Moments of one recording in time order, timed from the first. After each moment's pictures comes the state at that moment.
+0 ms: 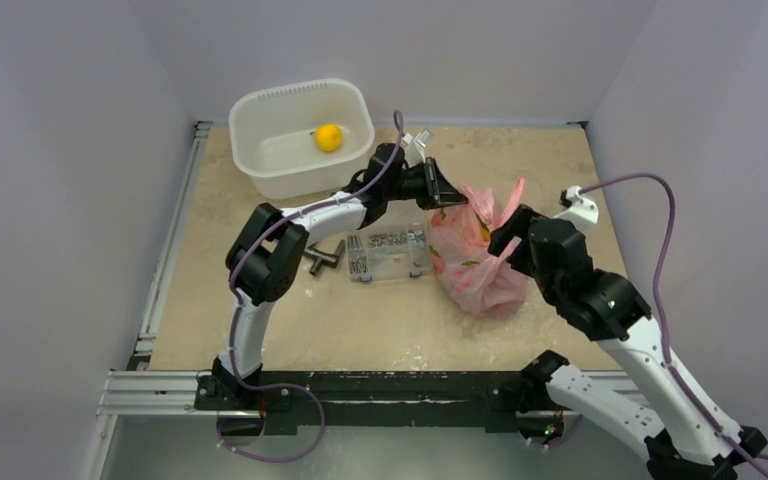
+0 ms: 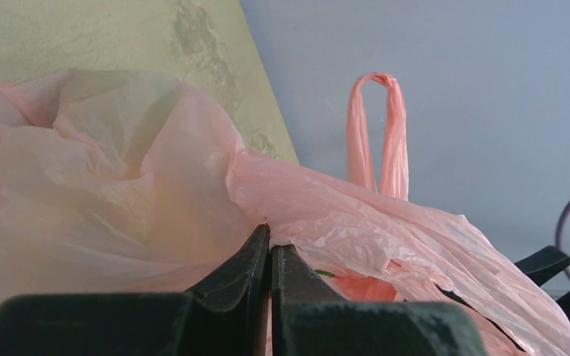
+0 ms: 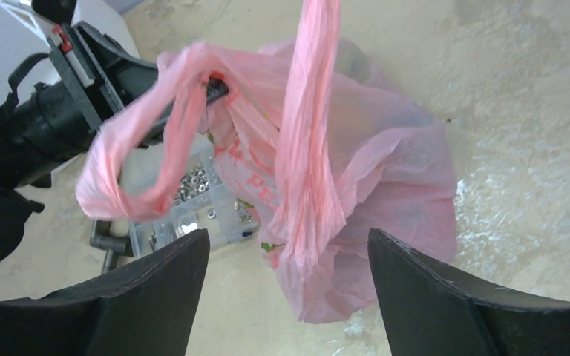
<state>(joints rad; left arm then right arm) -0.66 2.12 1.54 0.37 0.62 -1.03 0.61 0.70 0.96 -0.84 0.54 0.81</state>
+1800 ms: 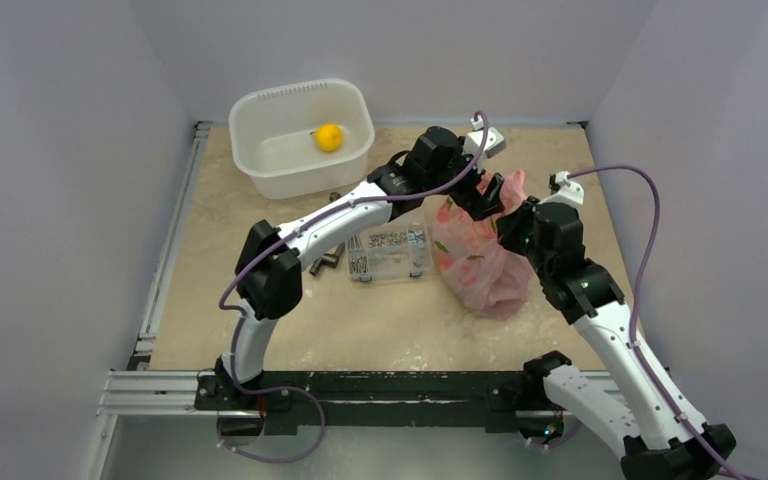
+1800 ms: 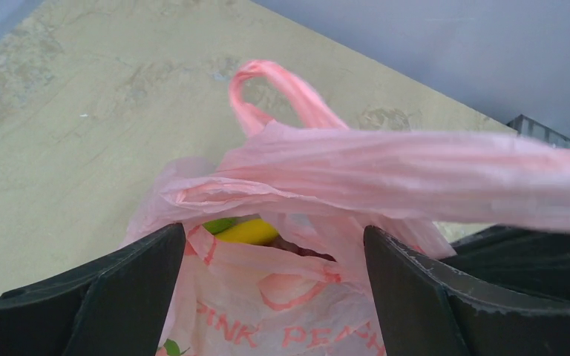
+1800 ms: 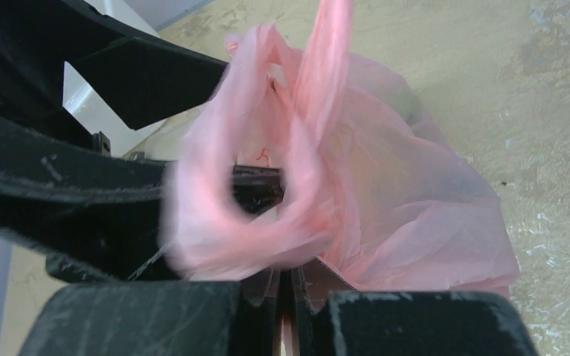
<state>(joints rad) -0.86 2.07 1.93 -0.21 0.36 -0.07 0.37 0.82 0.86 -0.48 0.27 0.63</state>
